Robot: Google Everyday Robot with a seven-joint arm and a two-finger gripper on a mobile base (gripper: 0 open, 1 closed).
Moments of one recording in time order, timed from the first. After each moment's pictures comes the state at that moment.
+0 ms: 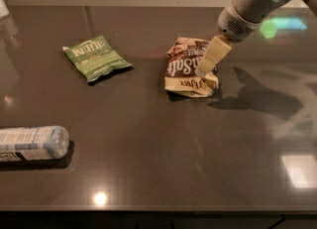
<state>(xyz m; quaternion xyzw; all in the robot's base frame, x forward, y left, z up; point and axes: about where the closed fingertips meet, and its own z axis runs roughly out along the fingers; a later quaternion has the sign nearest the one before) 0.624 -0.152 0.915 -0.50 0.84 0.03 0.22</state>
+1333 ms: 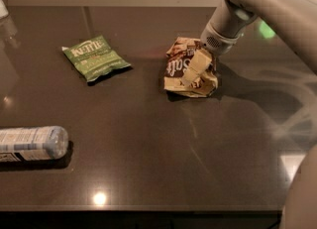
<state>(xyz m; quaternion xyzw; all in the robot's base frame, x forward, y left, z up) 0.653 -0.131 0.848 -0.45 0.87 0.06 0.16</state>
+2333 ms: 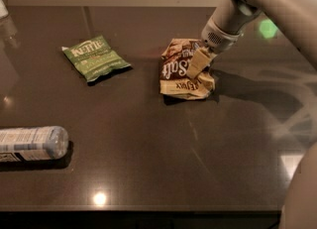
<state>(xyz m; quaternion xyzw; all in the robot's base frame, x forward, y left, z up) 0.647 -0.126 0.858 -0.45 0.87 0.08 0.16</state>
